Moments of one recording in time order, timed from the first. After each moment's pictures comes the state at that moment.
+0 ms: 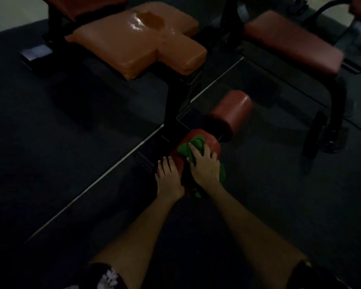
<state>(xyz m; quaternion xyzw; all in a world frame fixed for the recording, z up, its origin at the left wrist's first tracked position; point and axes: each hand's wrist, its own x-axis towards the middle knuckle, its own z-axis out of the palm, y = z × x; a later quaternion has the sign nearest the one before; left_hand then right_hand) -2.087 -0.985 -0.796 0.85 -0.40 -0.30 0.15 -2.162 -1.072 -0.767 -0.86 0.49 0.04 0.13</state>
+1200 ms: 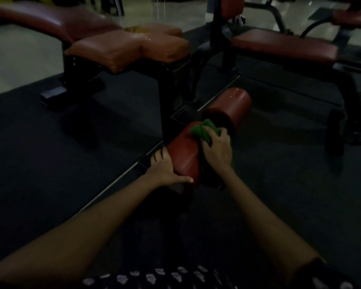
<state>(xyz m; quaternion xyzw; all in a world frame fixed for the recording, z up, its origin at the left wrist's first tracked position) -2.080 -0.984 -0.808 0.84 -0.46 -0.25 0.14 -2.194 -1.117 -0.826 -0.81 0.47 -0.29 0.17</state>
